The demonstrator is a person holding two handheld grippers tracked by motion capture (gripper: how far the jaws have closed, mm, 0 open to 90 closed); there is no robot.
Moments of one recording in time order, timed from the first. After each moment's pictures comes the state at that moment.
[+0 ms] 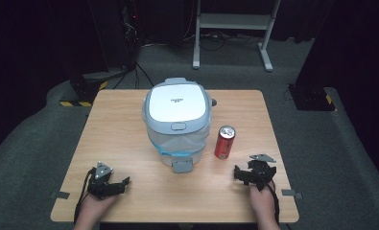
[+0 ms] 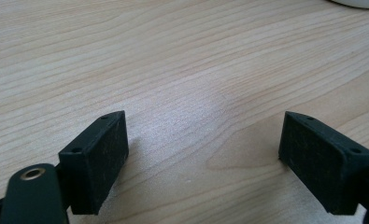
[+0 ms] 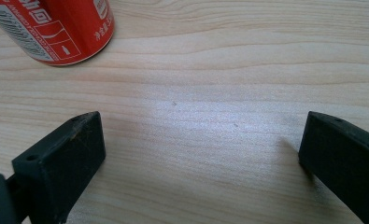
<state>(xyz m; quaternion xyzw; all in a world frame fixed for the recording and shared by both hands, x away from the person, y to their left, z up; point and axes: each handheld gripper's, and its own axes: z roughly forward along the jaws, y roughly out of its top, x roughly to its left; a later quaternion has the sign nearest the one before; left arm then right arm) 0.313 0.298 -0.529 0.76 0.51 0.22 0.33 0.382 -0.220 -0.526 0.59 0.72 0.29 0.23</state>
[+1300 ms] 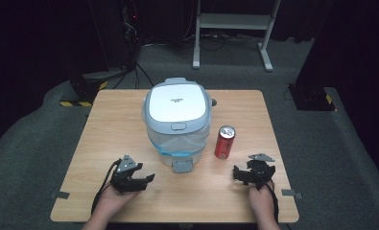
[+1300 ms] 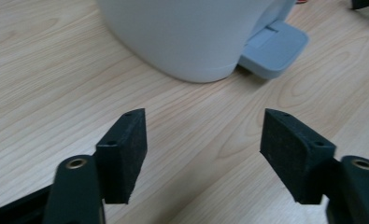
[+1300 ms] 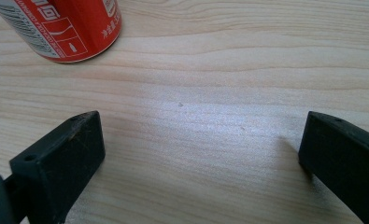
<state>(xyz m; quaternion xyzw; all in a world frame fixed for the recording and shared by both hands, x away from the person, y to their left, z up) 0.328 0.219 -0.486 0.81 0.41 0.16 0.40 0.383 -0.217 -0.526 0.58 0.73 0.28 0.23</state>
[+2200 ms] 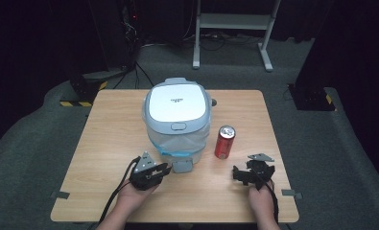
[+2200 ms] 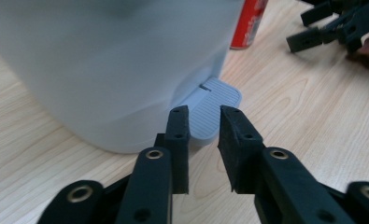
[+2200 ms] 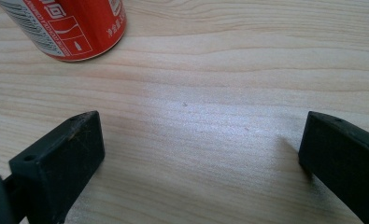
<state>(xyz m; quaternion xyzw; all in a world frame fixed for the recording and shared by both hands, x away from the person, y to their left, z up) 0.336 0.163 -0.479 0.81 0.35 0.16 0.44 0.383 -0.216 -0.526 0.57 0.73 0.29 0.23</state>
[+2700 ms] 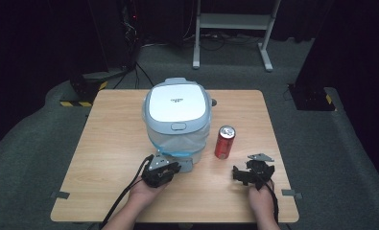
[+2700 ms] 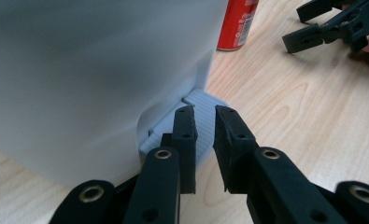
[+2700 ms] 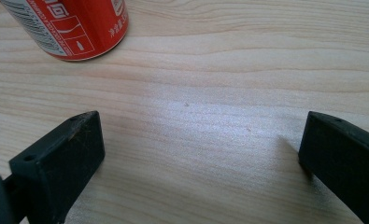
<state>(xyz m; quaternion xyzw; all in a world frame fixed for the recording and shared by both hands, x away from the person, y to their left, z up) 0.350 0.135 -0.487 0.81 0.34 0.16 0.45 0.383 -0.216 -0.526 0.57 0.73 0.29 0.23</state>
